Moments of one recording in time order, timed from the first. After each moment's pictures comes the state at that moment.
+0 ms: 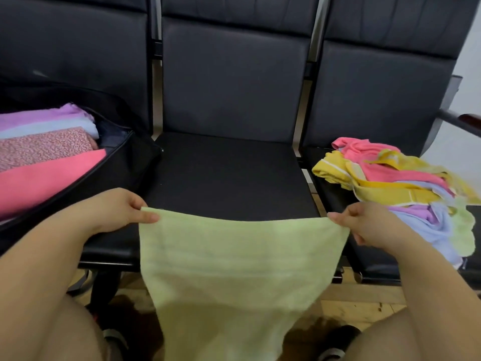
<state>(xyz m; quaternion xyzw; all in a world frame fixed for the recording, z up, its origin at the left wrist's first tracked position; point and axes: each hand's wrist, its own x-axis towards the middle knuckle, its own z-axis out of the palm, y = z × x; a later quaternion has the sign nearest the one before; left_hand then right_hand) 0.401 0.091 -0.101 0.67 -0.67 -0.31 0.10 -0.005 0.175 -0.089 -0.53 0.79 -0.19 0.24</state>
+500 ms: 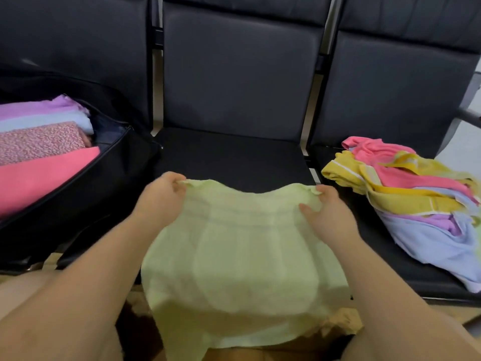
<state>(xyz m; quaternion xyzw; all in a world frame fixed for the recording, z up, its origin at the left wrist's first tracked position) 0.333 0.044 -0.144 0.67 -0.62 -0.26 0.31 0.043 0.104 -0.140 -0.52 0.80 -0.28 0.13</state>
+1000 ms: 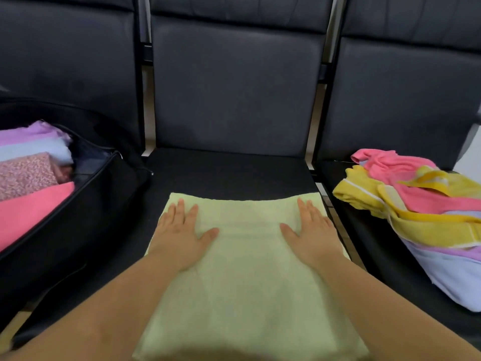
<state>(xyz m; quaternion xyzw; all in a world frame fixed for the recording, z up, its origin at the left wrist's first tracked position) 0.303 -0.008 -0.197 0.66 -0.74 -0.11 0.04 0.042 0.031 -0.190 -0.61 0.78 -0.10 0.07</state>
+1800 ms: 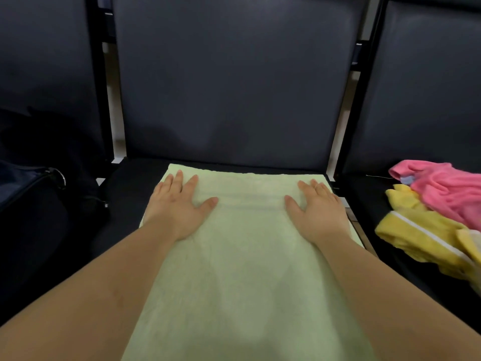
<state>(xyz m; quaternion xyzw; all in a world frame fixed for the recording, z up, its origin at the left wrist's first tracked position) 0.272 -0.192 -0.202 0.66 -0.75 -0.07 0.05 0.010 -0.144 -0.201 -0.60 0.78 -0.15 0.01</state>
